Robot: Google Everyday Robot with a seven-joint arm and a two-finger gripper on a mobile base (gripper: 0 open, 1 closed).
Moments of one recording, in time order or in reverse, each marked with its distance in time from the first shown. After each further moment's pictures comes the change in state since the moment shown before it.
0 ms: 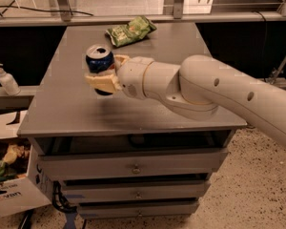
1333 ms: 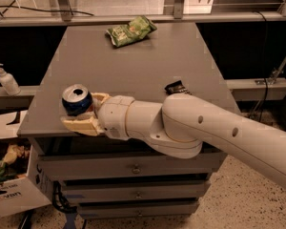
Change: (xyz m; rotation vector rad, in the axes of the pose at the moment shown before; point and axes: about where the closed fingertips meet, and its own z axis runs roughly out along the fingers) arm 0.044 0.109 0.010 -0.167 0.006 0.038
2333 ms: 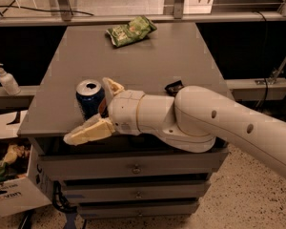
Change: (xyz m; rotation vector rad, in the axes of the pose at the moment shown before) arm -0.009 -0.011 -0.024 -0.004 0.011 -0.034
